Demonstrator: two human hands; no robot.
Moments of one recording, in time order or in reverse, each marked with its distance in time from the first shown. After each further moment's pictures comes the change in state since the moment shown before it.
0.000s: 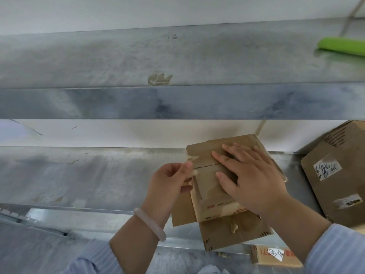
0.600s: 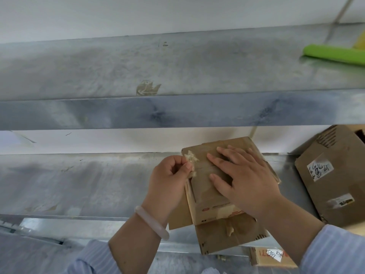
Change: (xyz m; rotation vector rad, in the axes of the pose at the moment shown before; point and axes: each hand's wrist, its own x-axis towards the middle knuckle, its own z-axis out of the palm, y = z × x) left_hand 0.003 0.020 0.013 0.252 0.034 0.252; right_hand 0.002 0.000 -0.002 0.035 -0.014 0.025
